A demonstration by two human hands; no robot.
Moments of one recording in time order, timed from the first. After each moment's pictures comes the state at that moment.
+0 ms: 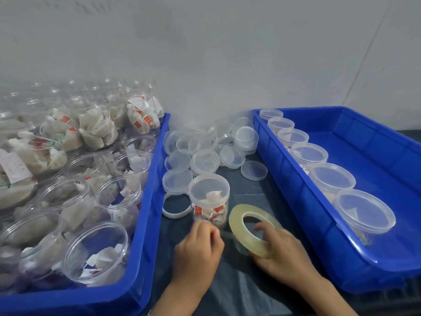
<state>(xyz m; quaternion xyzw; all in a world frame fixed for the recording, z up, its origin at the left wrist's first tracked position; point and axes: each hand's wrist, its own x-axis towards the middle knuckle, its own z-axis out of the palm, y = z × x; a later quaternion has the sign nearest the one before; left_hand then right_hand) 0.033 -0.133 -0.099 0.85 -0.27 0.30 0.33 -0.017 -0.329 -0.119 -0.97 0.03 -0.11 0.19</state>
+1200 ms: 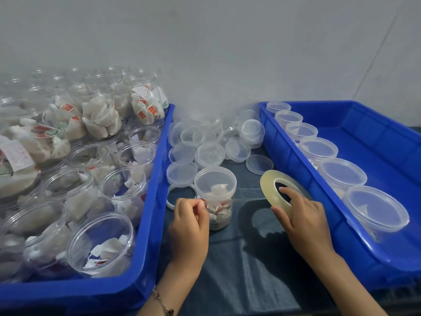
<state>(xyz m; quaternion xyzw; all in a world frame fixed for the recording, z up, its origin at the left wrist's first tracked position) 0.056 -0.134 -0.097 0.82 -0.11 0.31 0.46 0.002 -0.343 -0.089 -0.95 0.09 -0.28 0.11</state>
